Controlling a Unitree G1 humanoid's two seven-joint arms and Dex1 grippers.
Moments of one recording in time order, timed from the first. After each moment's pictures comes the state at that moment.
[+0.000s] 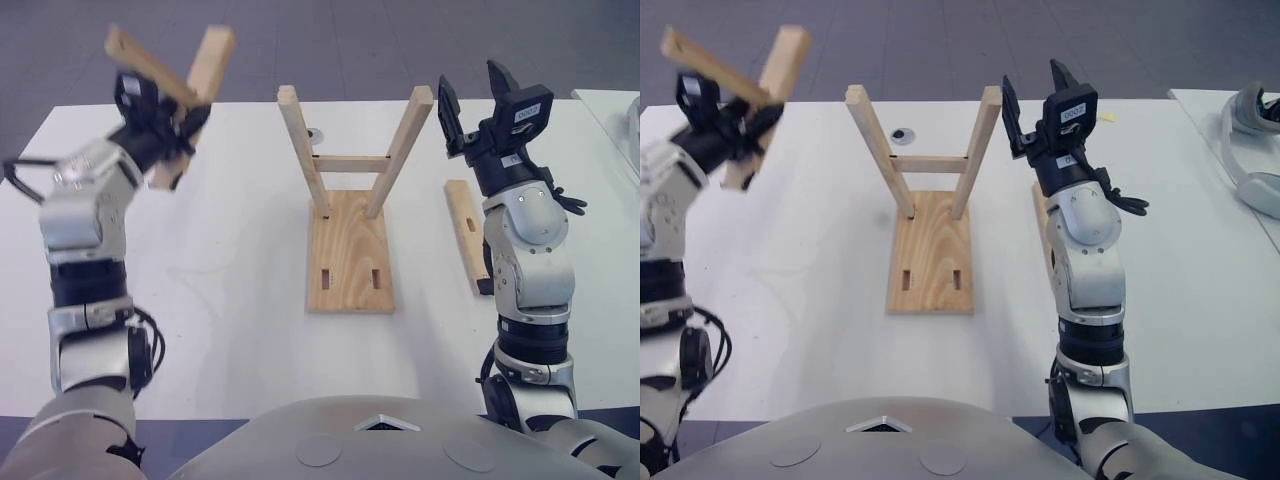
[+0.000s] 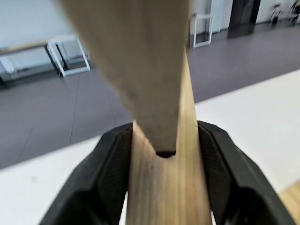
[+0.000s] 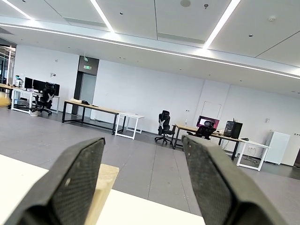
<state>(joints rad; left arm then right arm) -0.68 0.58 0.21 0.11 -0.37 0.56 -0.54 -0.27 -0.22 -0.04 -0.37 0.09 0.25 0.17</state>
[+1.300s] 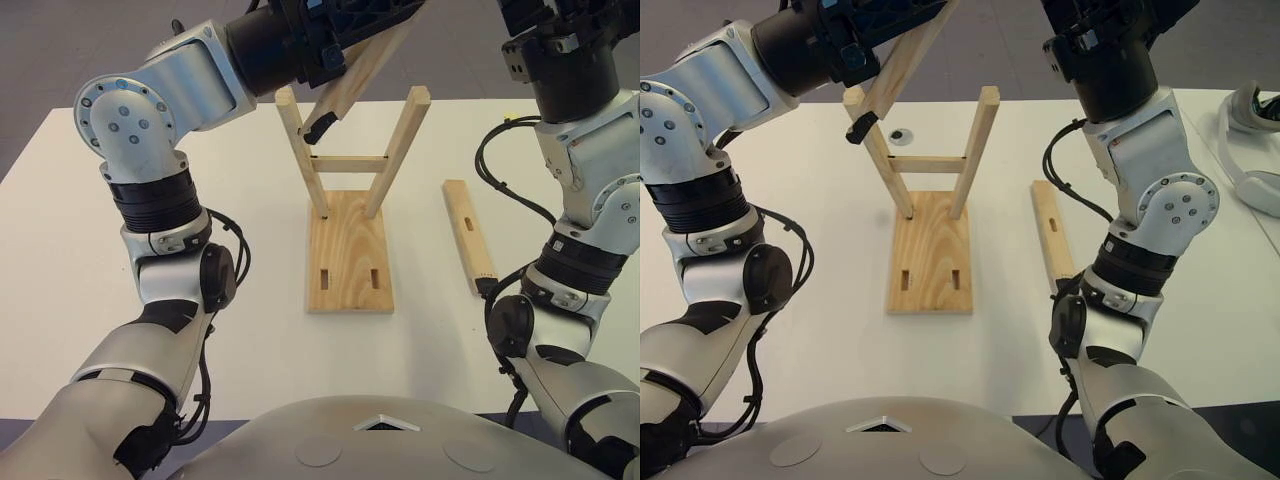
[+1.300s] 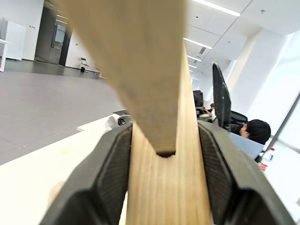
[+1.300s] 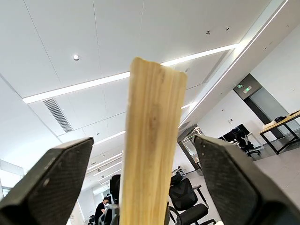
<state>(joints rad) -0.98 0.21 0.27 -0.08 -1.18 1.22 -0.37 -0.67 -0.28 -0.40 -0.17 1.57 0.77 0.25</state>
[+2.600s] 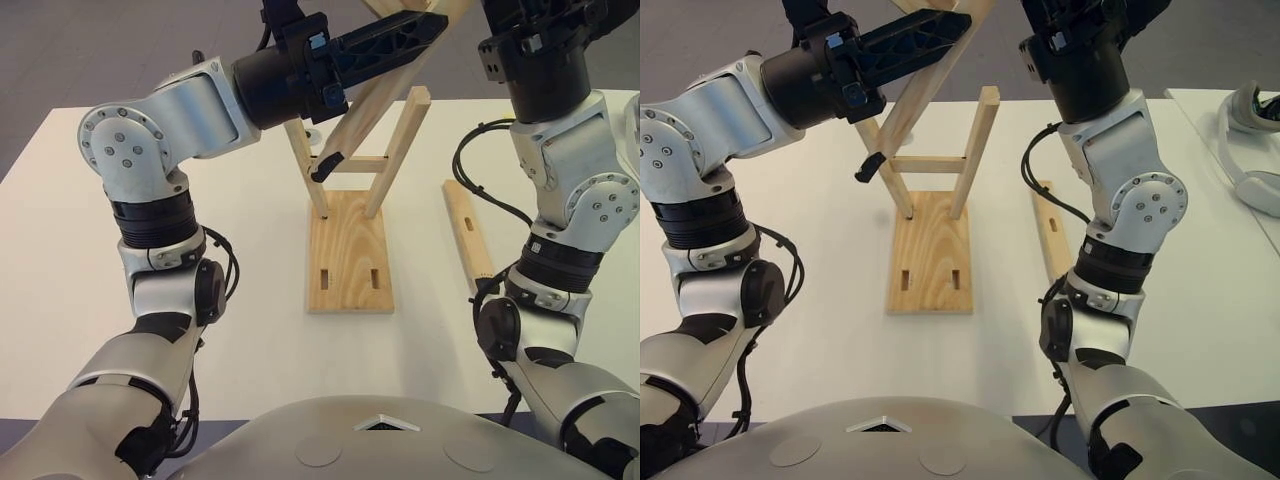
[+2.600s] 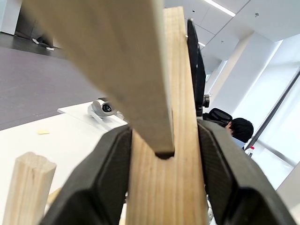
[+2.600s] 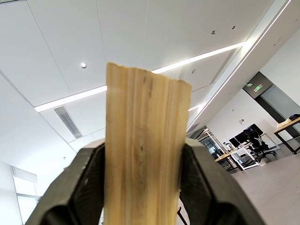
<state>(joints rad) -0.89 0.26 0.19 -0.12 -1.45 1.20 -0.19 -0.67 -0.21 -0.33 -0.16 1.56 0.69 0.25</state>
